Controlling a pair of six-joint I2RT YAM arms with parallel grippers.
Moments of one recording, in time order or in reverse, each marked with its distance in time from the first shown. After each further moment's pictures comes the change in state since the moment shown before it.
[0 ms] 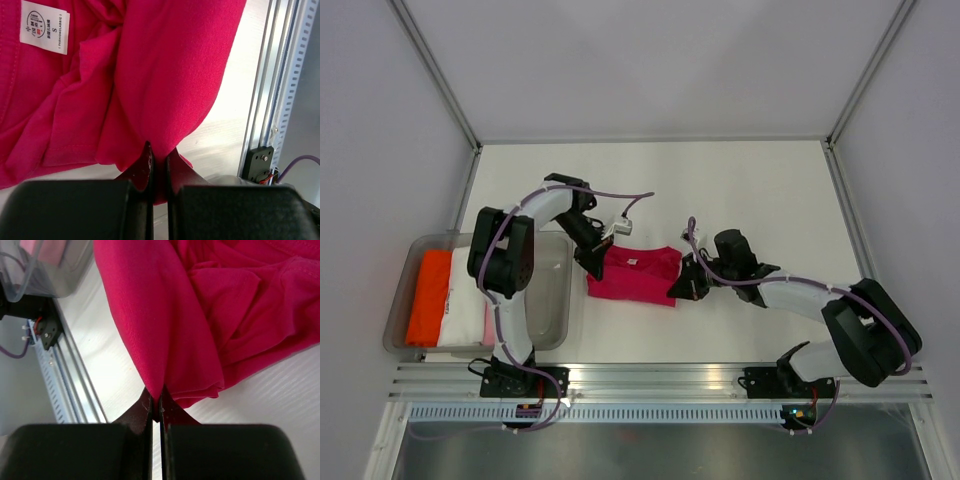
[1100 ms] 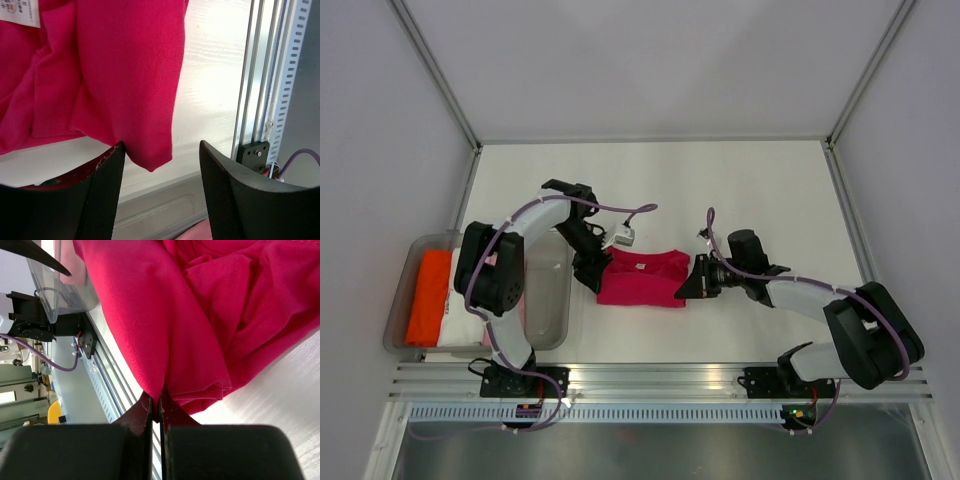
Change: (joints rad) left arm -0.055 -0.171 -0.113 0.026 -0.027 -0.002; right arm -0.108 -0.042 -0.058 -0.031 -0.127 0.261
